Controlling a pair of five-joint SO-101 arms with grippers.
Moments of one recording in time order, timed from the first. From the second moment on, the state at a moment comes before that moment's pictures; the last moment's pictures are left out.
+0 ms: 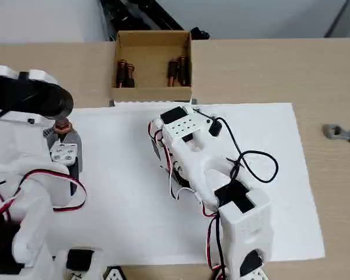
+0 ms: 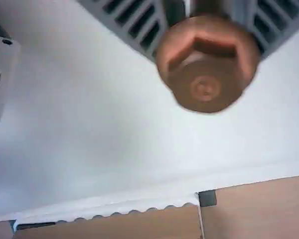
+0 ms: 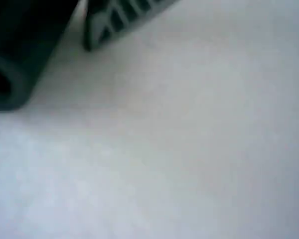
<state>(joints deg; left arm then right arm) -2.8 -49.5 0.0 98.8 -0.7 -31.9 25.8 -3.0 91.2 -59.8</state>
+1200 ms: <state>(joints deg) -2.8 -49.5 0.0 98.6 -0.7 -32.4 5.3 -2.8 91.8 -48.9</state>
